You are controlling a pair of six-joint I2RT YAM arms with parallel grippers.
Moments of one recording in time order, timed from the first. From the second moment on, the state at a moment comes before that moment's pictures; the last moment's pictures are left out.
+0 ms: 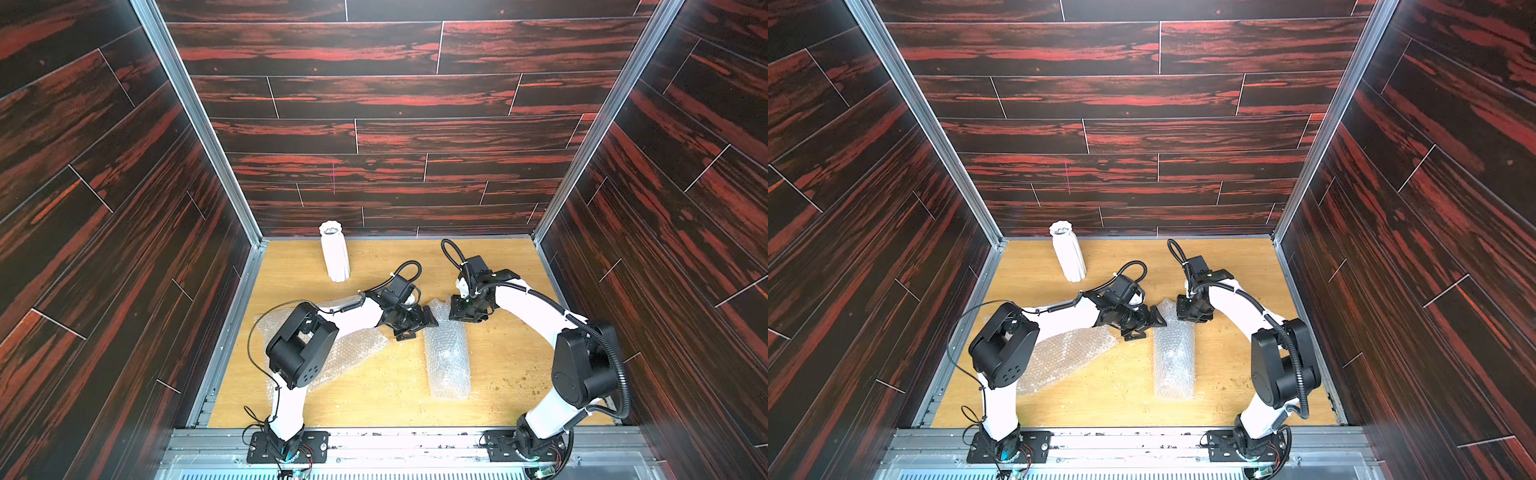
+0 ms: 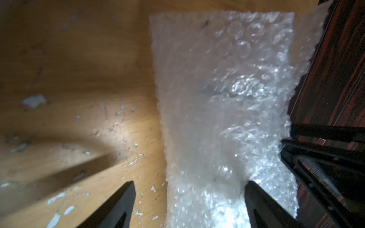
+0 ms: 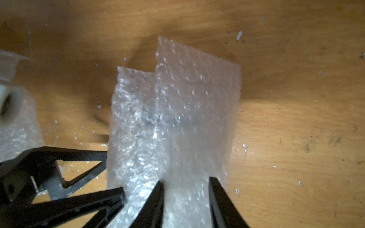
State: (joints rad) left arm -0.70 1.98 1.31 -0.29 0.53 -0.98; right arm 0.39 1.68 1.25 -0.88 -0.13 0.38
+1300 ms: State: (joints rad) left arm -0.73 2.06 1.46 -0.30 0.53 -0.96; right arm 0.39 1.79 1.38 -0.95 -0.05 0.29
